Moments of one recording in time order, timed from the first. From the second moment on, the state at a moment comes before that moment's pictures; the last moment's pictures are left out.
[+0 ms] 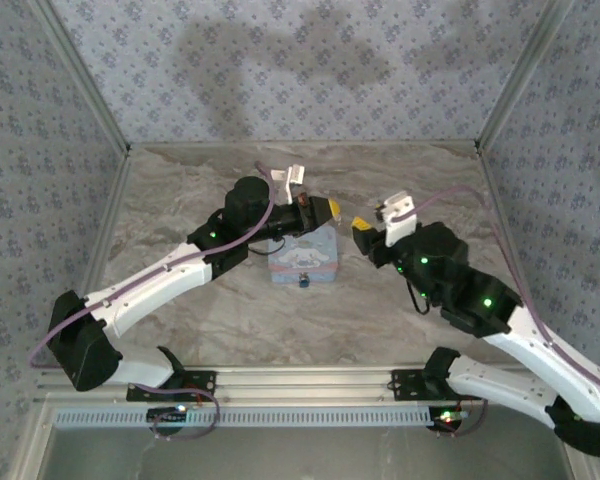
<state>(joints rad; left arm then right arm) -0.83 1.36 1.15 0.06 0.37 -1.04 0.87 0.78 1.05 -0.47 0.35 0.04</state>
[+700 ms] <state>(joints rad) -0.83 1.31 1.14 0.20 0.41 -0.94 0.44 0.87 0.82 0.03 -0.63 0.76</state>
